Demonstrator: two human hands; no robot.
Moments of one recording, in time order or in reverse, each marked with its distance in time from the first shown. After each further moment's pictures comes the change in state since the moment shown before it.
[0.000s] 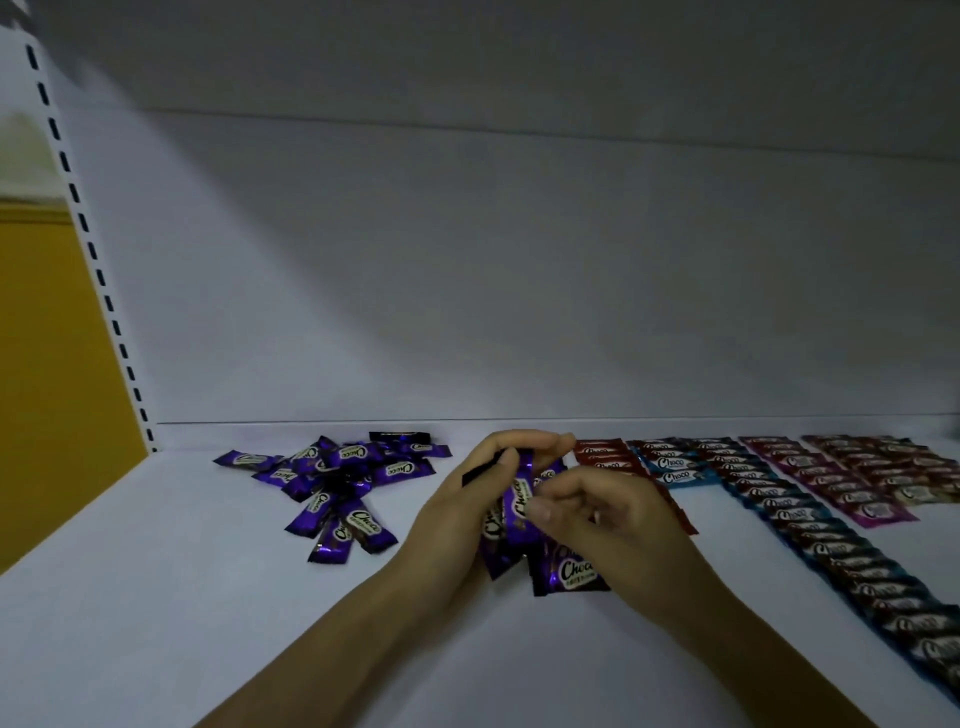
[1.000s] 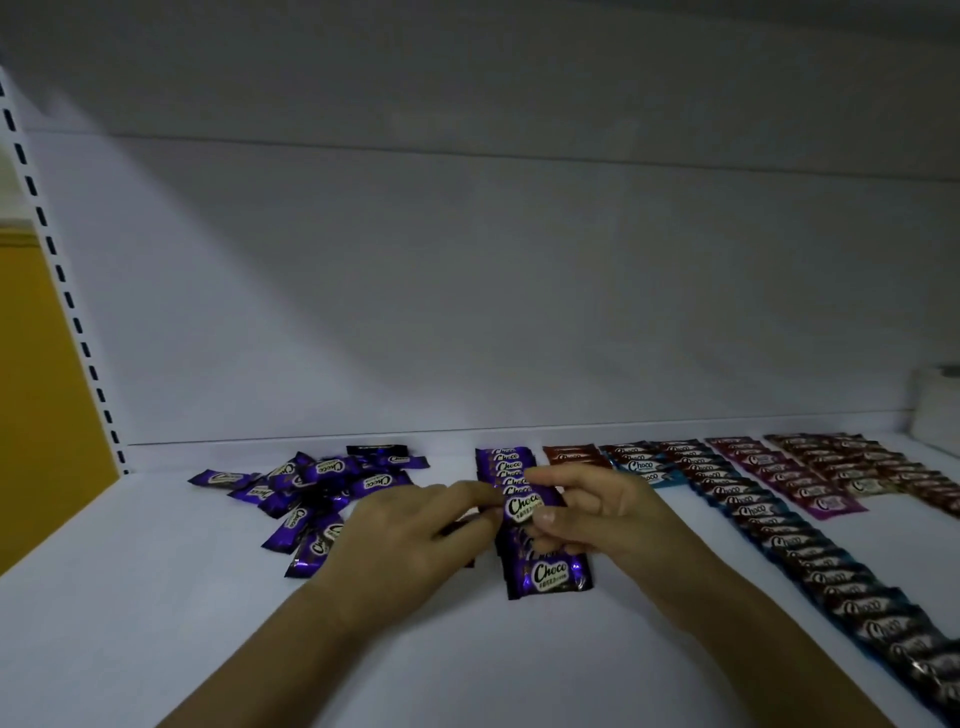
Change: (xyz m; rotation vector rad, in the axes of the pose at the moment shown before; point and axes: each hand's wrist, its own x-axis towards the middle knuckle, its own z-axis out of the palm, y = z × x) left_hand -0.006 0.014 -0.028 1.775 -0.094 1.061; right_hand -0.003 -0.004 -0.025 0.331 -0.018 0.383
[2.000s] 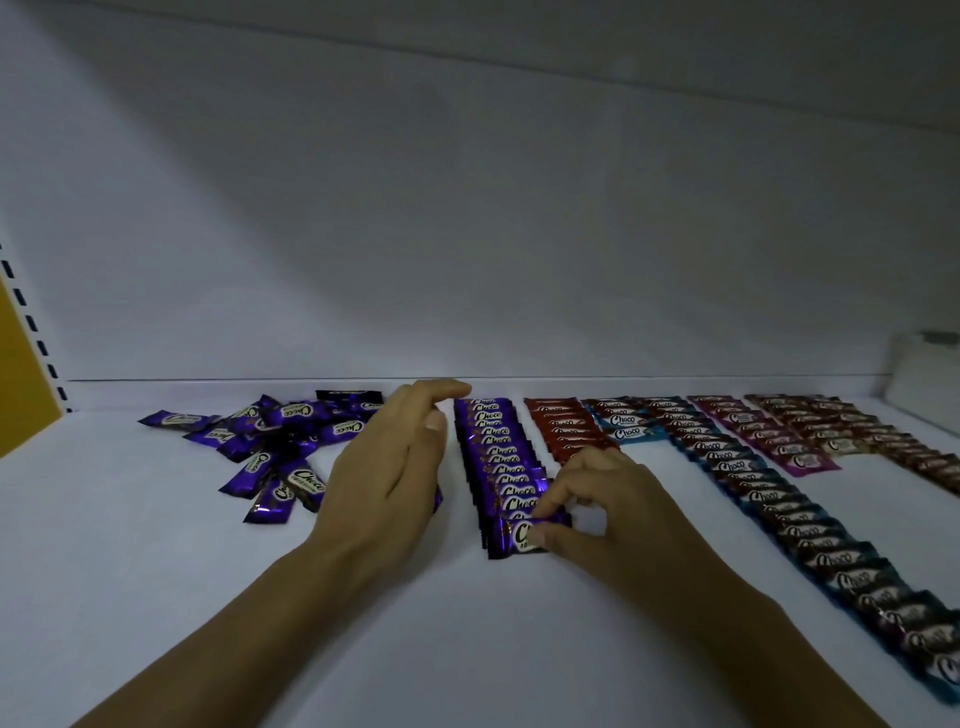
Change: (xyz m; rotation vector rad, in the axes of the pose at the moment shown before) left_hand 0.001 0.019 0.016 -0.681 0.006 -0.885; right_hand -0.011 0.031 -0.014 -0.998 0.094 -0.310
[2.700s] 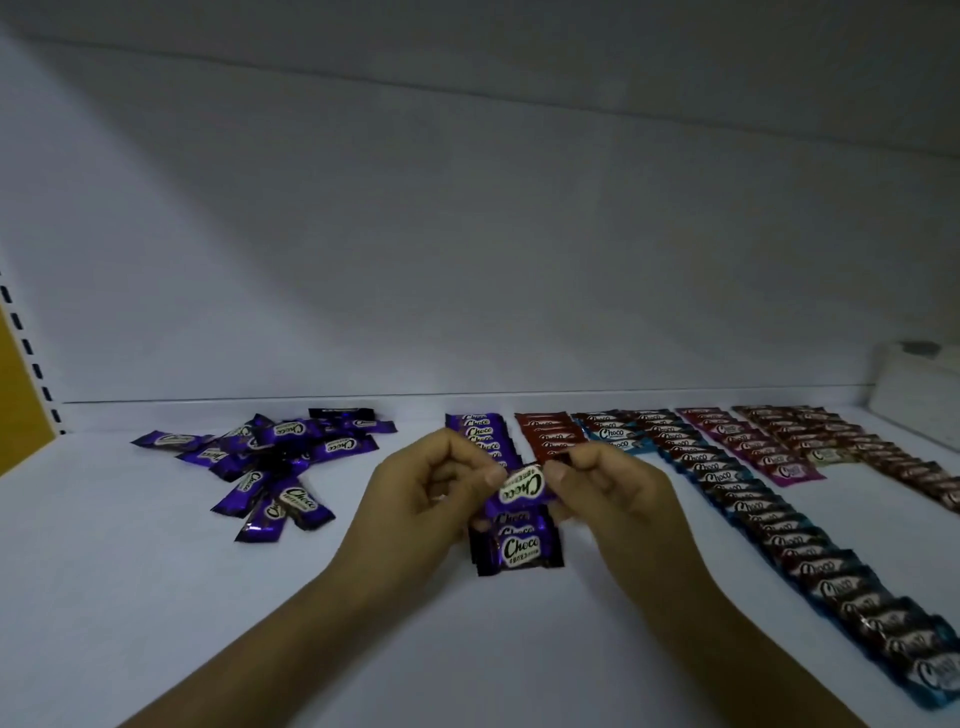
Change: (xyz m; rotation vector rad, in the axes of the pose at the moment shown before) left_hand -0.006 0.023 0.017 -0.520 -0.142 -0.187; right_hand -0.006 -0.024 -0.006 0.967 0.271 0.157
